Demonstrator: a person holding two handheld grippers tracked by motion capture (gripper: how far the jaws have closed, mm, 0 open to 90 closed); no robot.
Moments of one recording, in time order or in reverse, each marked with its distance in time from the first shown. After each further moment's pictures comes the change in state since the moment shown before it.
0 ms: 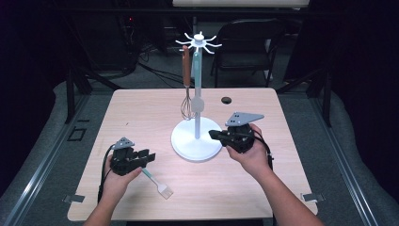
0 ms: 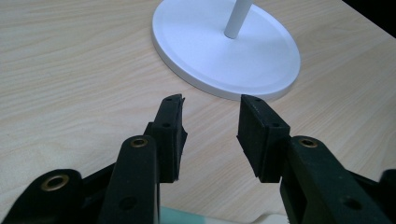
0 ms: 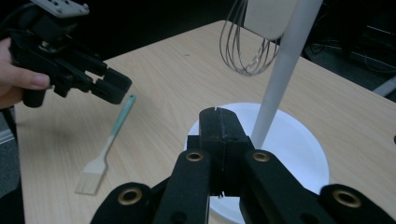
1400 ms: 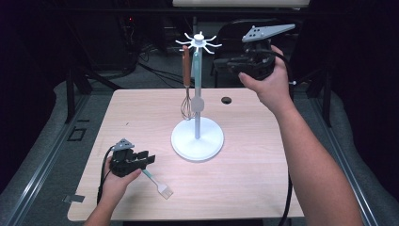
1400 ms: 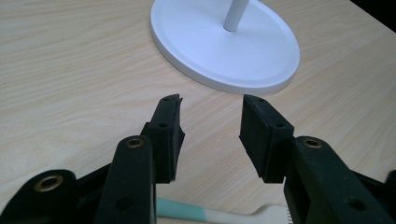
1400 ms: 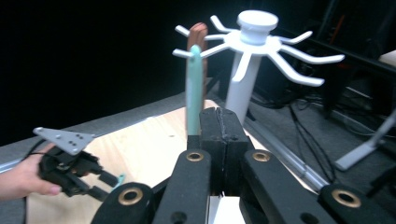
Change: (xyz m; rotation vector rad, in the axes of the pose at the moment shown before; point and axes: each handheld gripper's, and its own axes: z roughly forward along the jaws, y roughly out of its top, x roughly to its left) left arm 0.001 -0.005 -0.001 0.013 -0.005 0.002; right arm -0.052 0.172 -0.070 -0.130 0.024 -0.076
